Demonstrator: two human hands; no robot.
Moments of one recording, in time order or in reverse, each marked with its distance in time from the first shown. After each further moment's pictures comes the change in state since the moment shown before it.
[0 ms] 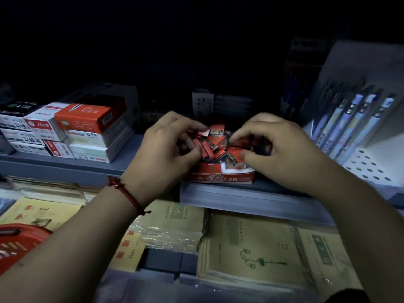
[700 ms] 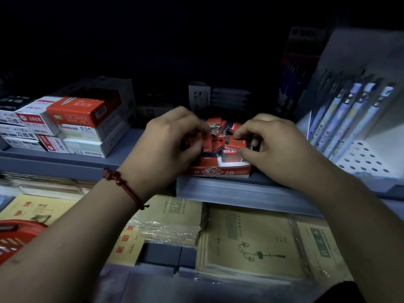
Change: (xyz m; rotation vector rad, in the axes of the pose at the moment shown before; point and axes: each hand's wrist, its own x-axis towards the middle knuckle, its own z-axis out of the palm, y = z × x) left_hand 0.003 0.000 0.001 0.153 -0.050 0.202; right_hand 0.000 0.016 0.013 -0.118 0.034 0.063
